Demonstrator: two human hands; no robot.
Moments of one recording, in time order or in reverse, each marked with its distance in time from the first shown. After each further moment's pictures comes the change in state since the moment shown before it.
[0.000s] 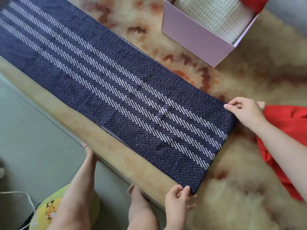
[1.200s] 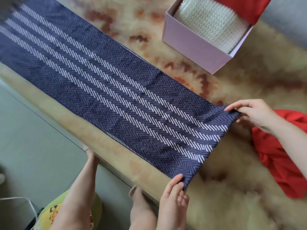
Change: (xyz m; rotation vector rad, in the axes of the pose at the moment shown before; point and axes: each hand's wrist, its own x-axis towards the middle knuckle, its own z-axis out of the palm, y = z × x) left_hand -0.053 0.060 -0.008 -0.547 -0.025 -0.127; right_hand -0.023 -0.037 -0.058 0.577 -0.350 0.021
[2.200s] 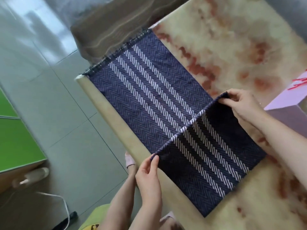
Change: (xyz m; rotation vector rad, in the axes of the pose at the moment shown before) left_hand 0.024 0.366 -0.027 0.218 0.278 0.703; right_hand 0.181 -0.307 0.249 -0.269 -0.126 -0.342
